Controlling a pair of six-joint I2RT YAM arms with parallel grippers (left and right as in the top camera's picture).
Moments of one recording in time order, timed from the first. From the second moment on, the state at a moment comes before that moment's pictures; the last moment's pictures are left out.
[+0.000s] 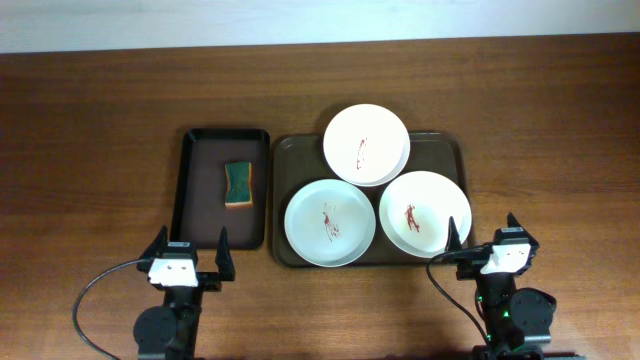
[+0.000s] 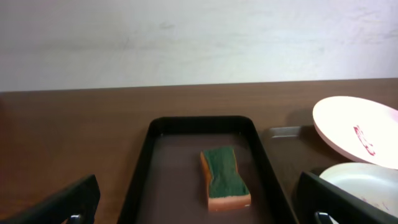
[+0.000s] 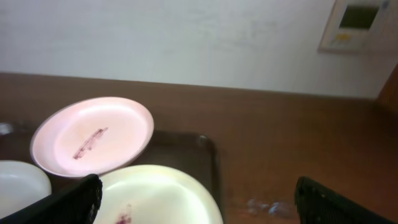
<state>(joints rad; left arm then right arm) -0.03 0.01 0.02 -0.10 0.02 0.00 -0.01 0.02 0.02 -0.09 -0.02 -0.03</state>
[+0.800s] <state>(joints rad) -0.03 1.01 0.79 -0.61 0.09 -0.03 -0.01 1.16 1.04 -0.88 -0.30 0.05</state>
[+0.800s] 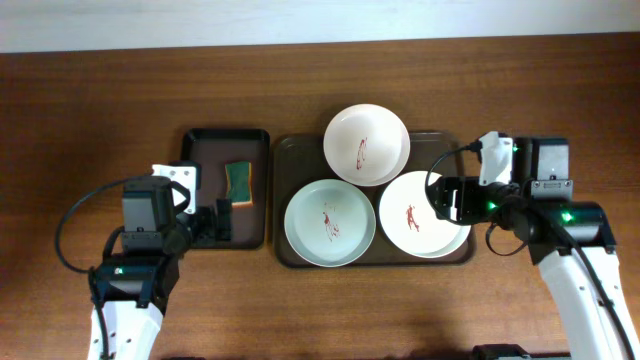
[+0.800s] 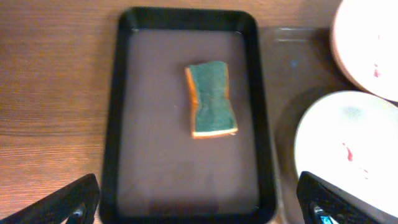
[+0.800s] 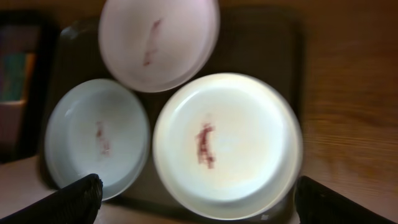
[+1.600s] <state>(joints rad) -0.08 1.60 0.88 -0.28 0.14 -0.07 0.36 1.76 1.06 -0.75 -0.35 0.41</state>
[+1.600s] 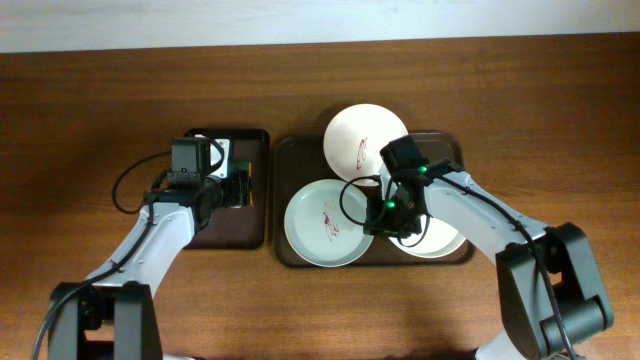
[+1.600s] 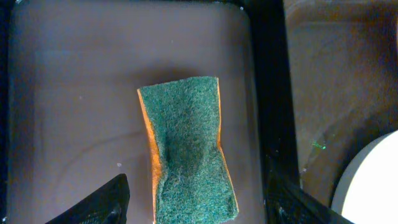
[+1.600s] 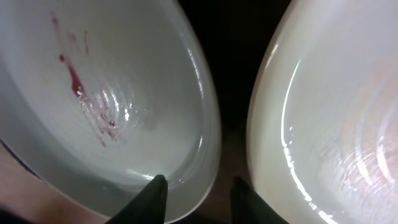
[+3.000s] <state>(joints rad) -0.11 1.75 0.89 -0.16 0.07 -0.07 0.40 1.77 1.04 -0.68 -0.25 0.49</state>
